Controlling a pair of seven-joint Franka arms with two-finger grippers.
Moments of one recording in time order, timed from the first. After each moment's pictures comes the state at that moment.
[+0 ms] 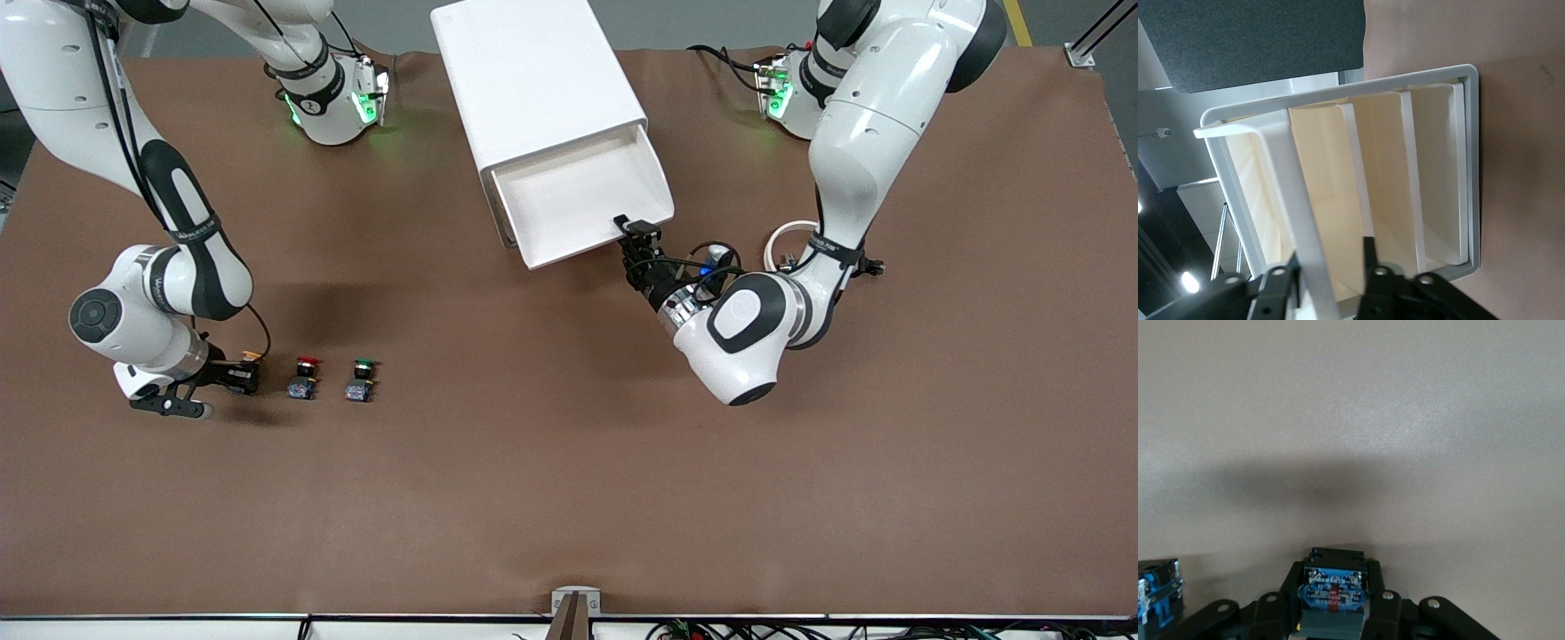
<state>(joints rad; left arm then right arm) -0.30 0.83 -0.19 -1.39 -0.86 1.31 -2.19 -0.14 0.56 -0.01 -1.98 -0.02 2.56 0.01</state>
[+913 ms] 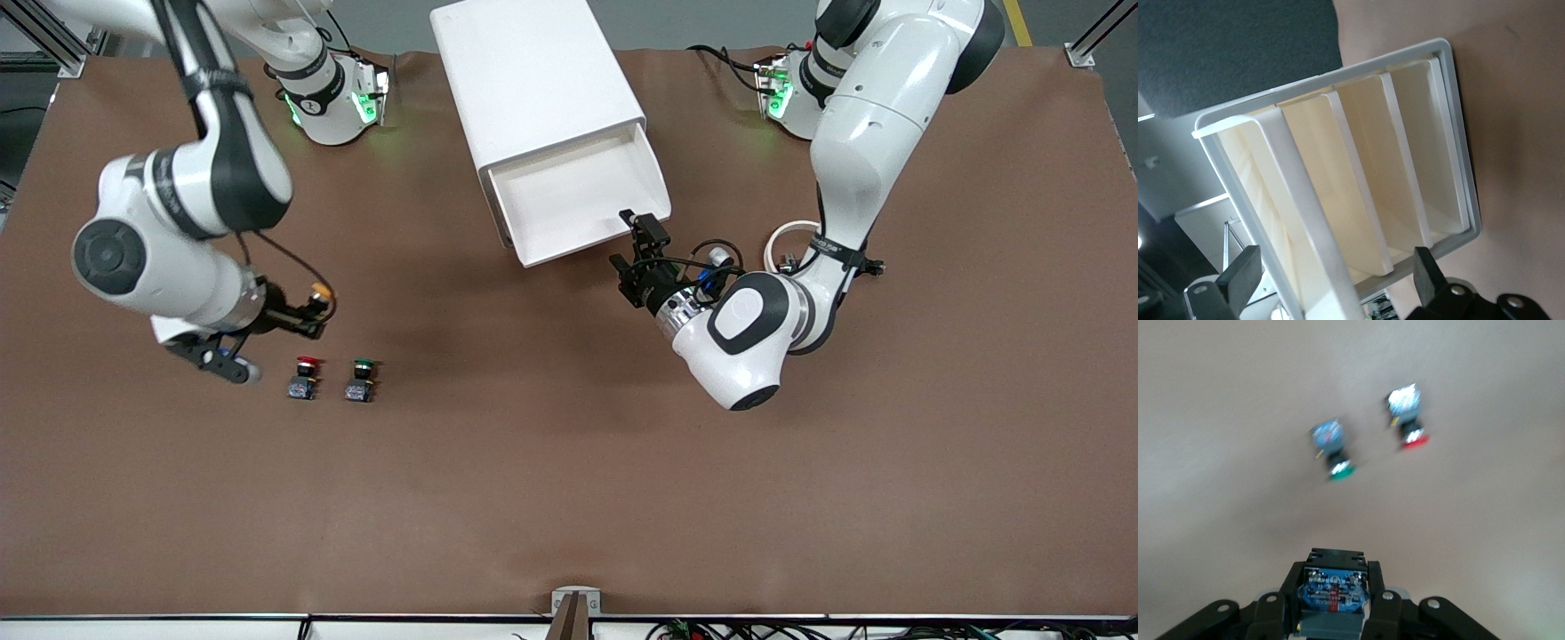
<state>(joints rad) -0.30 0.82 -0.20 -1.33 -0.85 1.31 -2.05 0.20 0.22 0.05 -1.75 0.08 1.82 0.70</state>
